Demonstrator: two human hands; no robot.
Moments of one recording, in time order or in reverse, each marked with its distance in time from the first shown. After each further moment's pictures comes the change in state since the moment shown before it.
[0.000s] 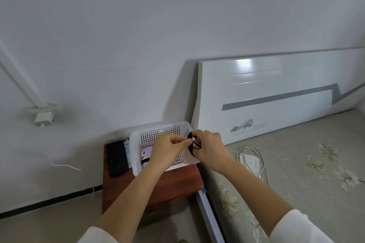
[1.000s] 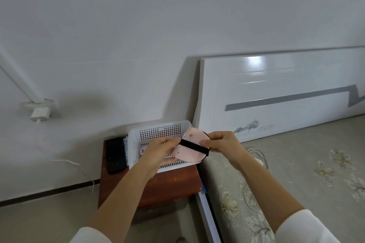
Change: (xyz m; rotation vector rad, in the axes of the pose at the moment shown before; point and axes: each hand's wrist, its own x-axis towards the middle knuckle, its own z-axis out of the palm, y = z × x) left_hand 0.053 -0.032 0.020 -0.434 -0.080 -0.420; right_hand 0.051 0.093 -0.009 0.877 -0.177 0.439
